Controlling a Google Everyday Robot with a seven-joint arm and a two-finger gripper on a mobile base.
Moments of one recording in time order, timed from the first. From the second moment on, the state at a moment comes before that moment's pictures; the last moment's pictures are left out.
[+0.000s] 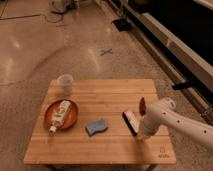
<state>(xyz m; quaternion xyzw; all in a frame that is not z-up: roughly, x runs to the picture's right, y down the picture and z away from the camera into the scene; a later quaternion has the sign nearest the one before) 0.190 0.250 0.796 -0.35 -0.09 0.02 0.93</state>
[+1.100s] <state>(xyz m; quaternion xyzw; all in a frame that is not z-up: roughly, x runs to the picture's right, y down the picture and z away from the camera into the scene) 0.154 0.185 0.853 -0.30 -0.13 0.02 0.95</state>
